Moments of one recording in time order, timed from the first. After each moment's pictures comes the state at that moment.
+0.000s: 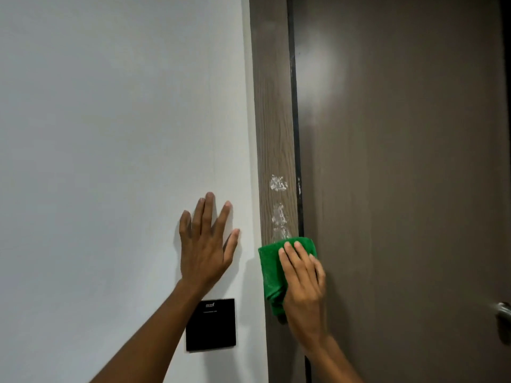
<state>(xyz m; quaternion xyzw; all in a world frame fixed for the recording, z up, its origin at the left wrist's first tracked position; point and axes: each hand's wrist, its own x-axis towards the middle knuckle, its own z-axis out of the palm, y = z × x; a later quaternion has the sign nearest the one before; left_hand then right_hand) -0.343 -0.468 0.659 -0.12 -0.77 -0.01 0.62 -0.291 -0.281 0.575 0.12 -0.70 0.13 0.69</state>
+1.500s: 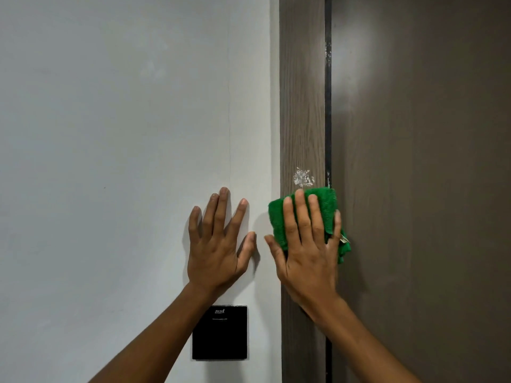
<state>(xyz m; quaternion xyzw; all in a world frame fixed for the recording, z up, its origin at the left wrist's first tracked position) -0.368 -0.474 0.650 -0.10 -0.75 0.04 0.66 -0.329 -0.295 0.651 0.08 -0.75 0.04 0.65</state>
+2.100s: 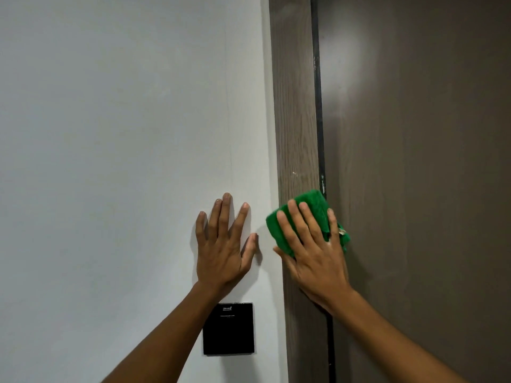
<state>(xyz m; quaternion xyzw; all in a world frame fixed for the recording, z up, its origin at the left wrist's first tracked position) -0.356 -0.471 0.655 -0.10 -0.78 0.03 0.62 -0.335 -0.267 0.644 0.15 -0.74 -0.06 0.65</state>
